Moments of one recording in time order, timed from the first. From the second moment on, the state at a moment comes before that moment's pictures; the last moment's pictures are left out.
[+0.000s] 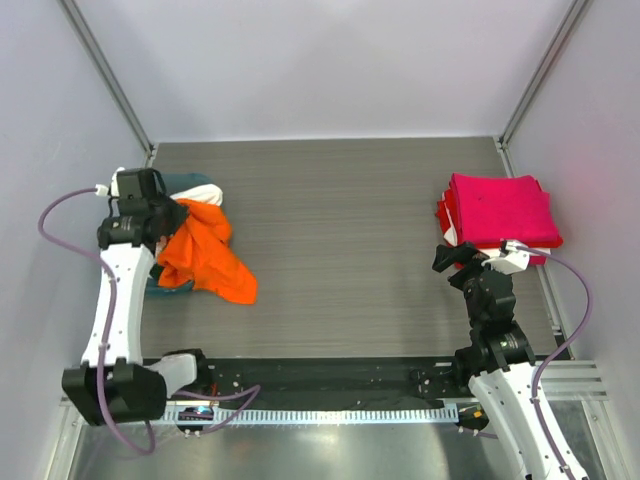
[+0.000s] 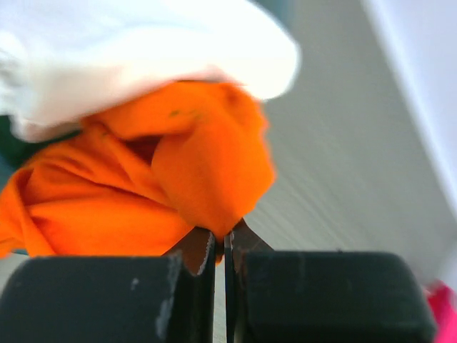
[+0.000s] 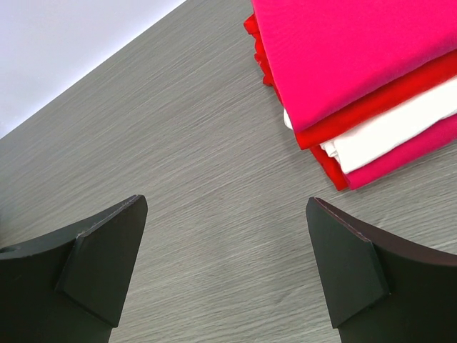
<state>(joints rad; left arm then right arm) 0.10 1.19 1.18 -0.76 -0.12 -0.81 0.17 0.31 0.32 -0.24 0.29 0.58</state>
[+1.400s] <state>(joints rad) -0.71 1.09 1.11 -0.79 -0.51 -1.00 0.17 0.31 0.32 -0.24 0.29 0.58</state>
